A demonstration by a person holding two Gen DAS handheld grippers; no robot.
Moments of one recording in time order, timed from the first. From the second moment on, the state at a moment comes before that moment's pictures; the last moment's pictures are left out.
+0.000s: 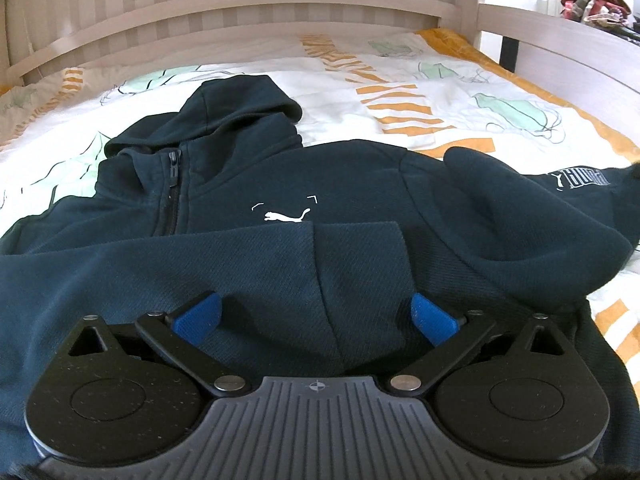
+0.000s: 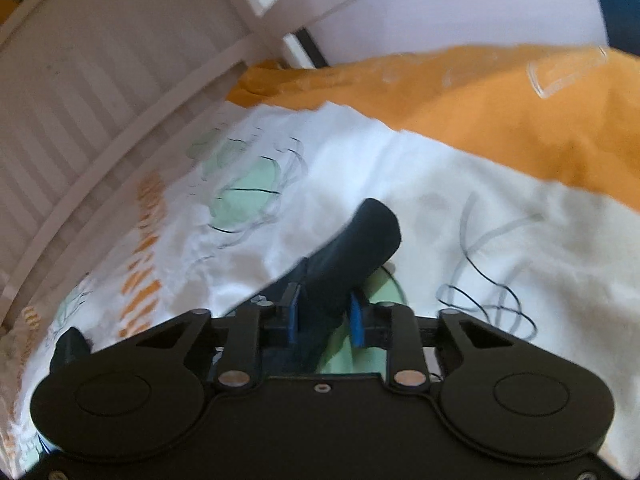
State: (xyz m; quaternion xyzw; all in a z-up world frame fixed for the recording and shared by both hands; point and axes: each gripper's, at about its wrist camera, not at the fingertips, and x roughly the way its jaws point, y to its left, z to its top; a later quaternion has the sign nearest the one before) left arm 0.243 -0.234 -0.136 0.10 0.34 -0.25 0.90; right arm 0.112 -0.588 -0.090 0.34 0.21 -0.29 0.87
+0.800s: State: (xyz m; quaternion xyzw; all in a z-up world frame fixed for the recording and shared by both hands) left arm 0.274 -0.076 -0.083 -0.01 0.34 -0.22 0.91; right arm 0.211 -0.347 0.003 0.16 0.21 -0.05 0.96
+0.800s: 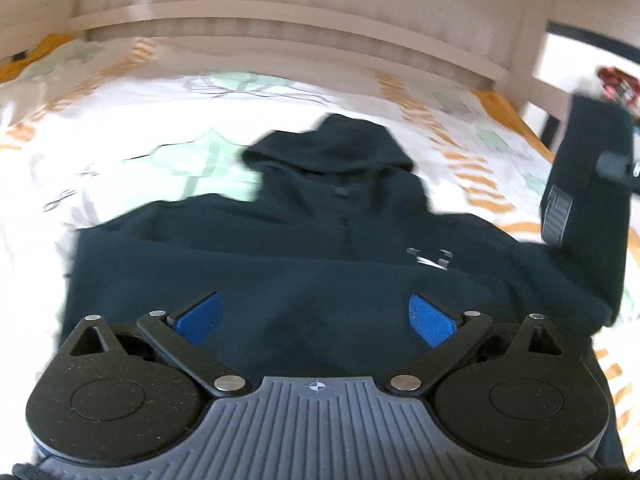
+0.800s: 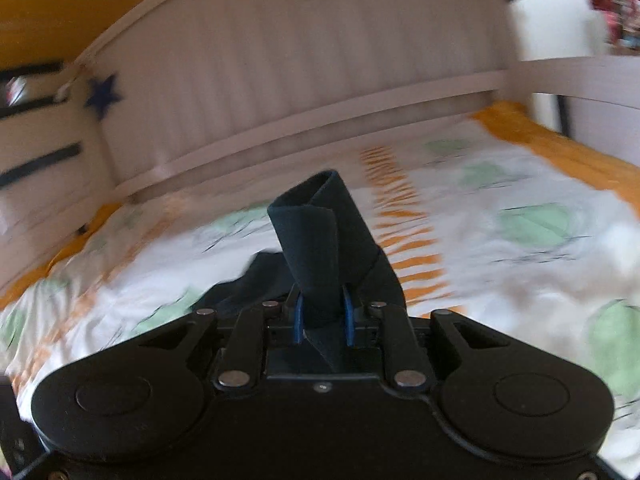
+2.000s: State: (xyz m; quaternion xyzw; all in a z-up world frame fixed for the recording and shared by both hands) left arm 0.289 -0.051 -0.109 -0.07 0.41 -0.24 0.88; right arm 0.164 -0.220 -0.058 -0.02 0.28 0.09 0.96
